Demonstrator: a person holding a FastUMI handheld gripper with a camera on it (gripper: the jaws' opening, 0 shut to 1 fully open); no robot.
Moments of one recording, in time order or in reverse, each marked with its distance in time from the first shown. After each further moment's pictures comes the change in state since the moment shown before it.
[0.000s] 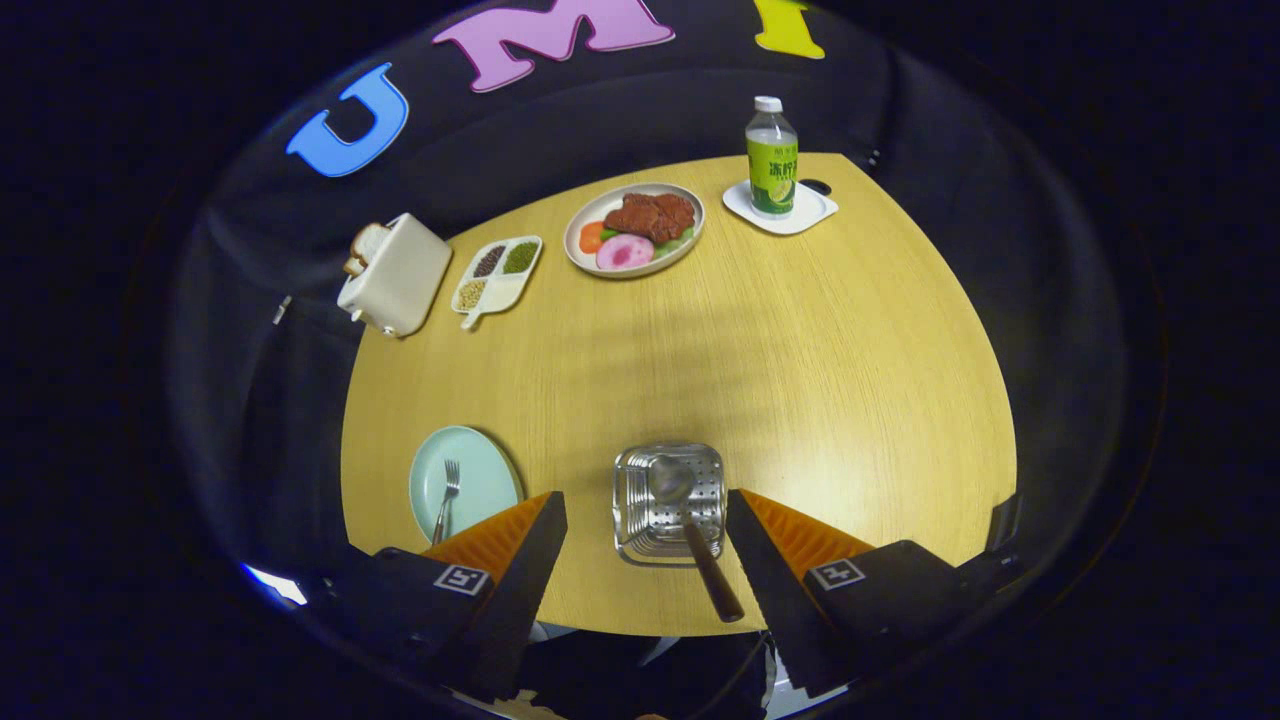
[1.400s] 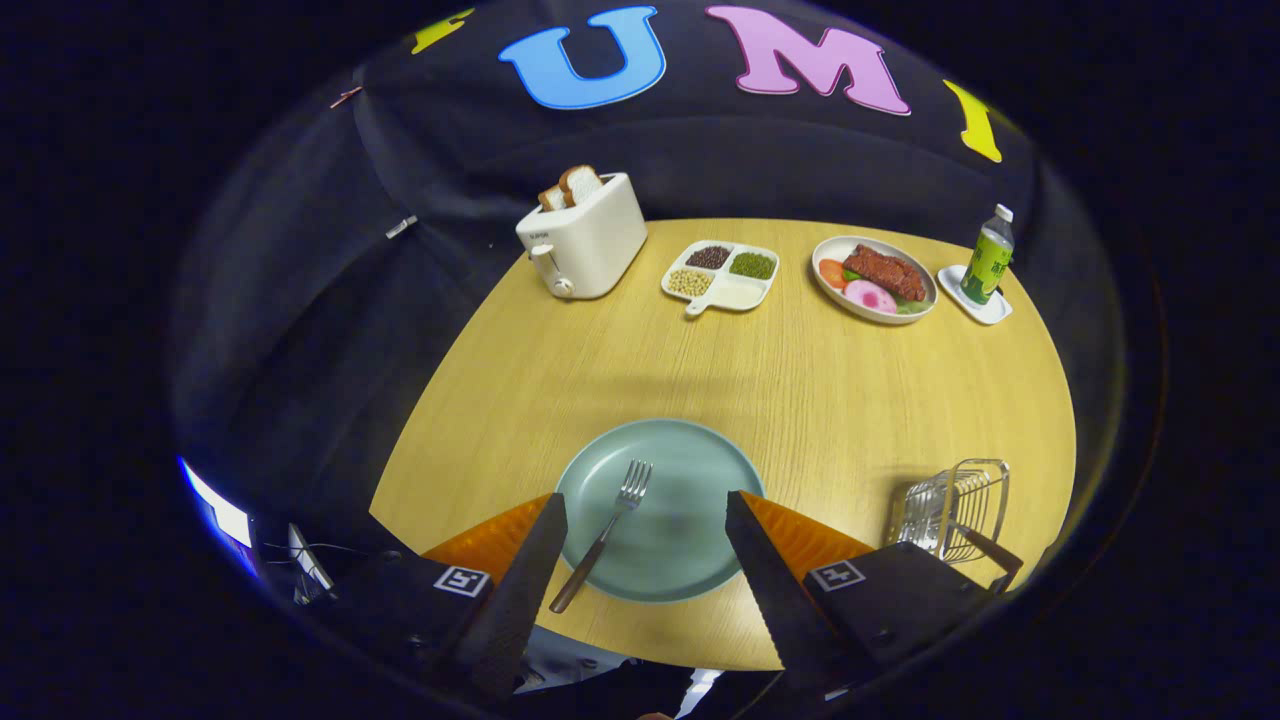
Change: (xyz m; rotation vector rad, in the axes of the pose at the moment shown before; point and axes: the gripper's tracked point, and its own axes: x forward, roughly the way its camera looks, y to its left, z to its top) arm 0.064 0.226 -0.091 -0.291 -0.049 0.153
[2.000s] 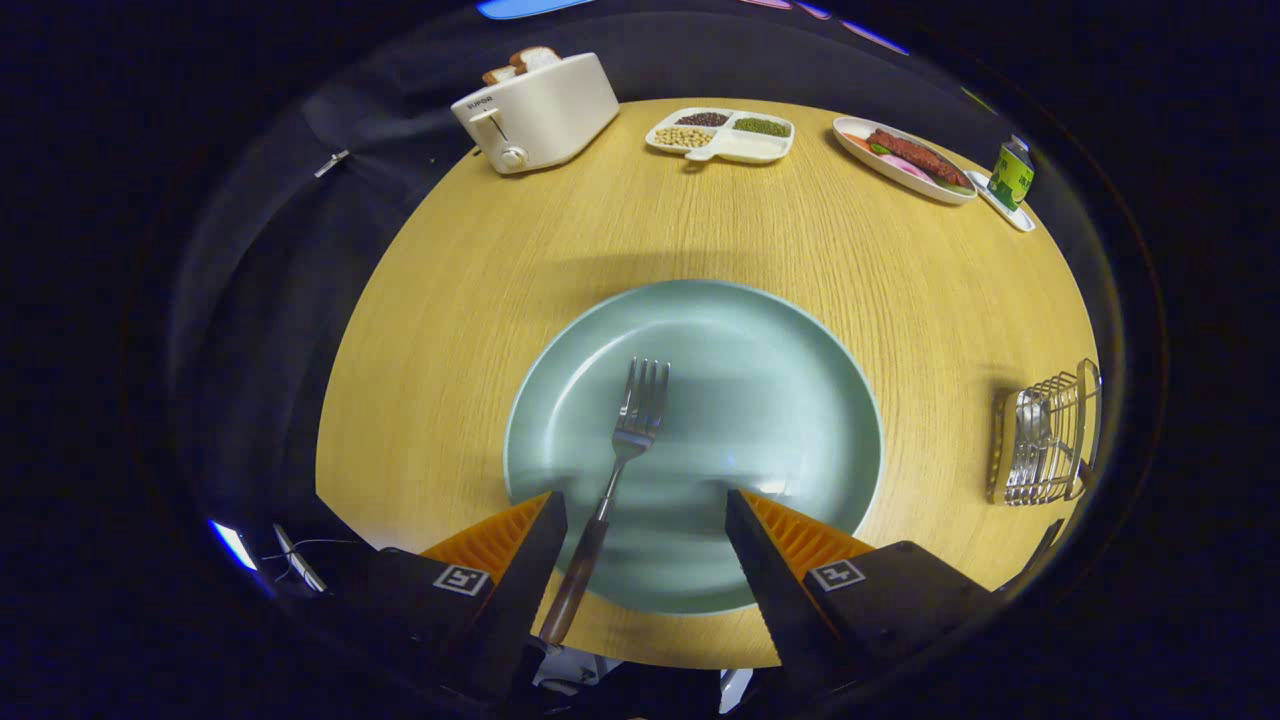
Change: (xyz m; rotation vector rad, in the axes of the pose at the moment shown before) arm 0.097 0.008 -0.087 0.109 0.273 -0.100
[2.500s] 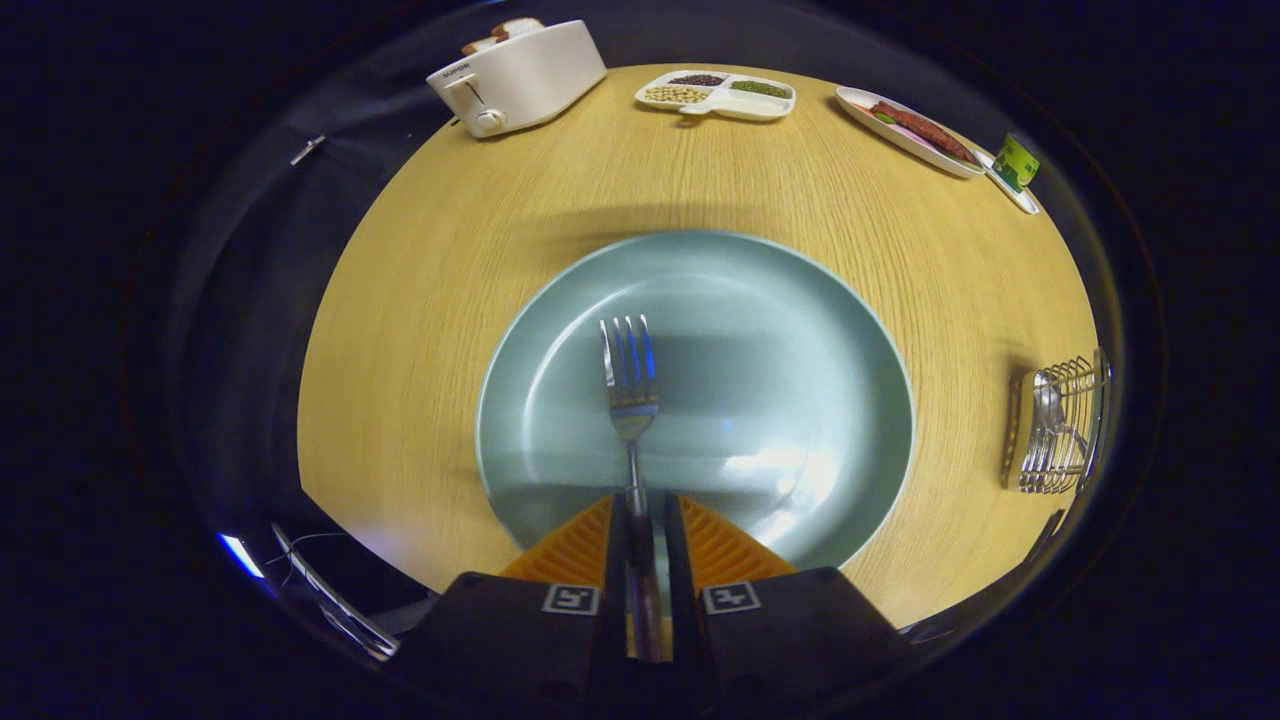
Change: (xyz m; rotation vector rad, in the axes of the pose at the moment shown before) arm 0.009 -0.001 -0.016 -0.036 0.098 -0.038
